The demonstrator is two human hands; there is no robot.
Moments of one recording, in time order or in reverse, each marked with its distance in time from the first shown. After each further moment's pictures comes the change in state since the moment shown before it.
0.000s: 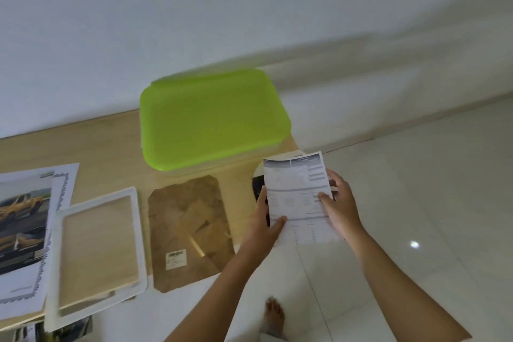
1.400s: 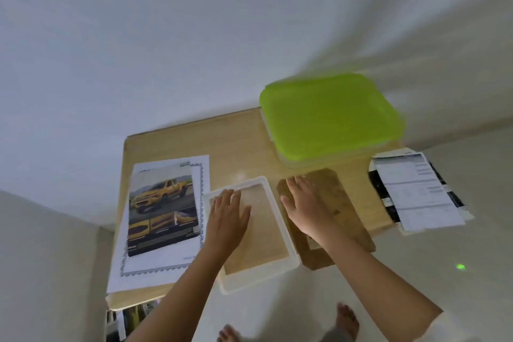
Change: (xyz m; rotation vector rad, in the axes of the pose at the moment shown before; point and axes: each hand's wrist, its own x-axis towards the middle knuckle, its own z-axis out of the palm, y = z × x) left_hand -0.062 -0.083 -0.326 0.971 0.314 0.163; right_hand -0.118 -0.117 0.286 -0.786 -0.352 -0.325
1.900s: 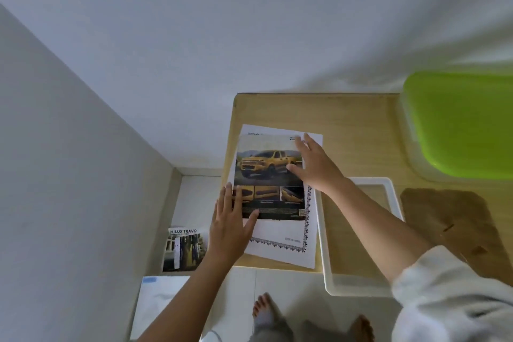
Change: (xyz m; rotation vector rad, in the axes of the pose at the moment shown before) left_hand -0.083 -0.201 -0.024 -0.025 0.078 -0.349; right_hand 0.116 -0.188 0.103 -0.047 -0.197 -0.302
